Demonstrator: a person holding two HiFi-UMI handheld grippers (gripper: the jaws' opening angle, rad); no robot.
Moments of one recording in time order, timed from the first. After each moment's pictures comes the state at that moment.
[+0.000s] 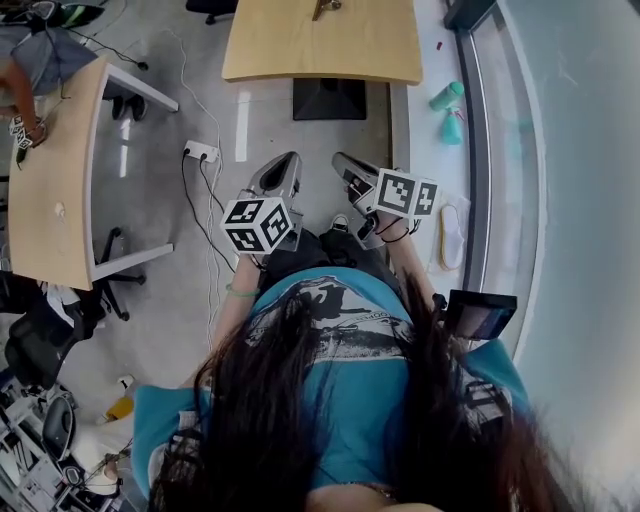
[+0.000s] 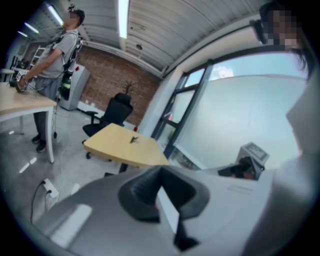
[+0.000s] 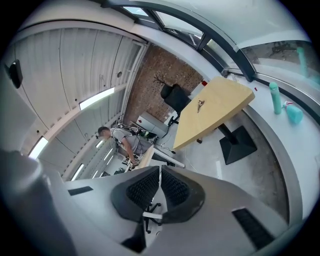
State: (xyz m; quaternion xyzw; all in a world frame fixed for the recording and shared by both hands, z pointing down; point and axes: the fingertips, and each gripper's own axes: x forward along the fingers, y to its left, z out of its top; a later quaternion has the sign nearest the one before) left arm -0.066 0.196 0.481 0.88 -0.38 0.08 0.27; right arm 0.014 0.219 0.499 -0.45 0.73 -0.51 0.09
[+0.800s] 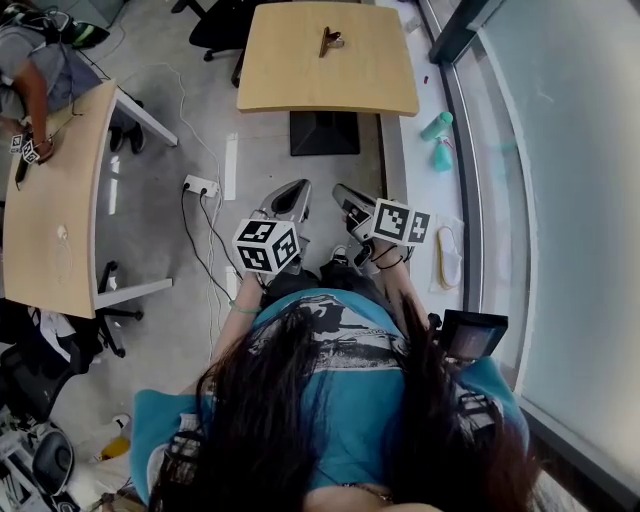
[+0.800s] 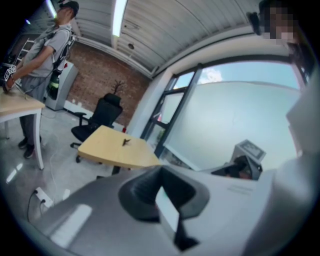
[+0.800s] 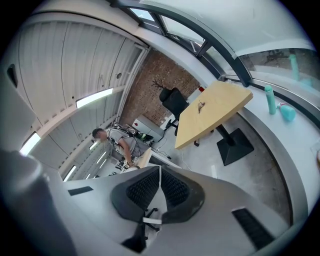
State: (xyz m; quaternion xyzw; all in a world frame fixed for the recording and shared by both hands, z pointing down) left arm -0.113 0.210 0.456 0.91 -0.31 0.07 0.25; right arm -0.052 0.234 0.480 -0.49 0.71 -0.50 0.09
